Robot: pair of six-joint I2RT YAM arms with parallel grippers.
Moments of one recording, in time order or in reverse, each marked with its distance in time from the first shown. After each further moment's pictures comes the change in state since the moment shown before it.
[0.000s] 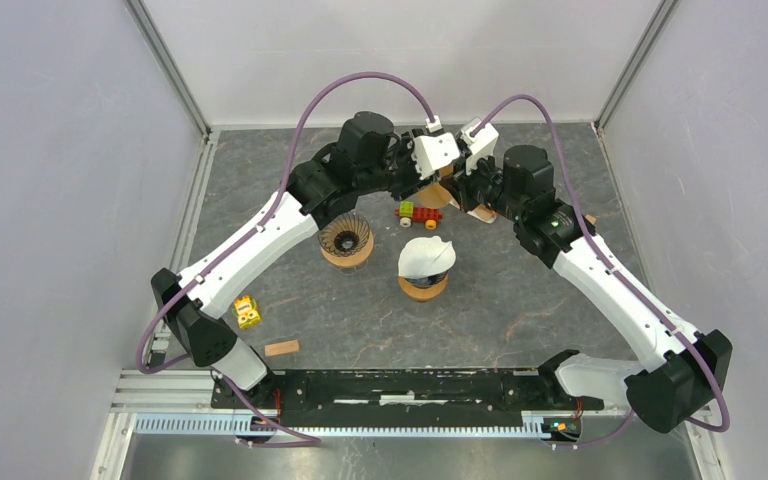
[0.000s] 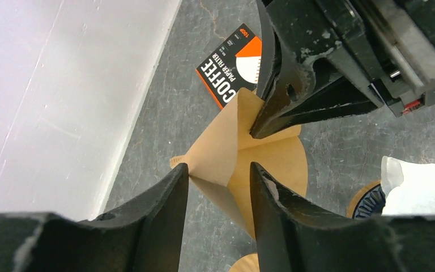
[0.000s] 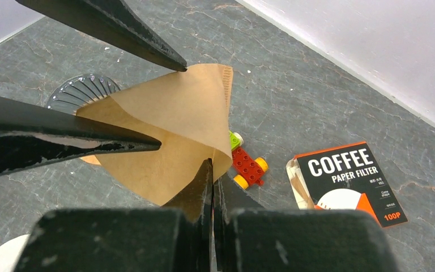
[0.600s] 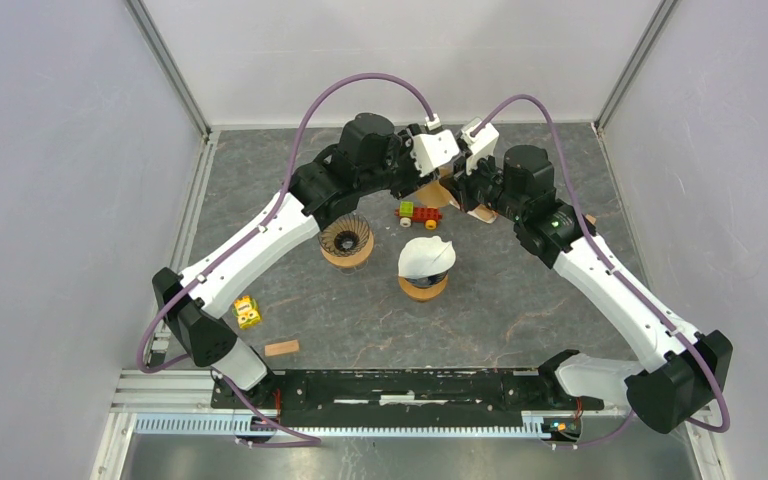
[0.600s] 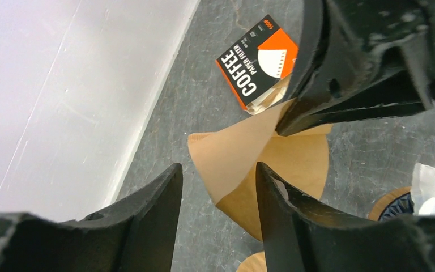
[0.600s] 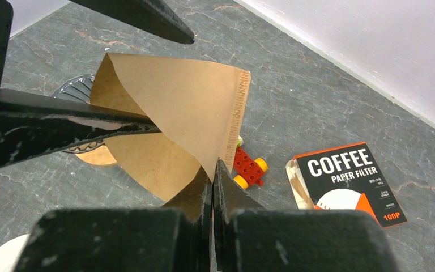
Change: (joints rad) left arm 0.000 0.000 -0.020 0.035 -0.074 0.002; right arm 0.000 -0.002 0.000 0.000 0.000 0.000
